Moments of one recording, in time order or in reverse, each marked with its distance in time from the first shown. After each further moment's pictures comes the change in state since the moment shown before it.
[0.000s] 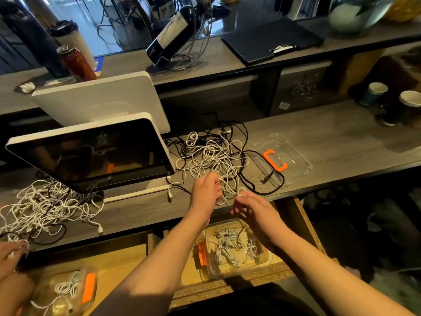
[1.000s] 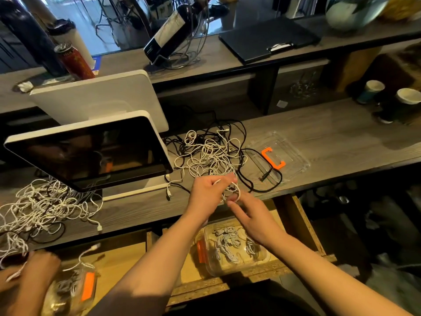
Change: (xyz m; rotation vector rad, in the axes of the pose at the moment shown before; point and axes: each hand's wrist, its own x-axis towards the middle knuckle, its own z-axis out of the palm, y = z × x) left_hand -0.017 0.006 0.003 0.187 -0.102 0.075; right_hand -0.004 0.016 -0.007 -0.921 -0.004 -0.487
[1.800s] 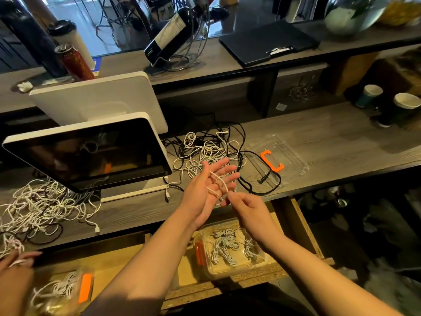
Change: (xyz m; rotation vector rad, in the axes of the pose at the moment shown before) left_hand 0.001 0.011 -0.006 -0.672 -0.200 -0.117; right_hand 0.004 -0.031 -0.007 0.419 0.079 0.245
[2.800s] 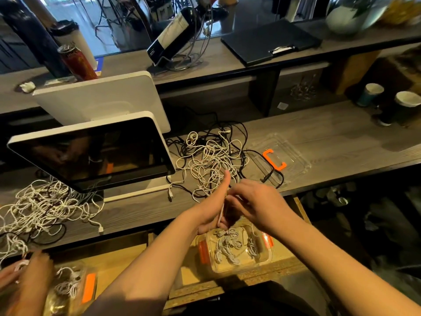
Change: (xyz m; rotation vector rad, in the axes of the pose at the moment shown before) left_hand -0.005 -0.010 -0.012 0.532 -0.199 -0.498; right_hand 0.009 -0.032 -0.017 -0.841 -0.126 -0.493
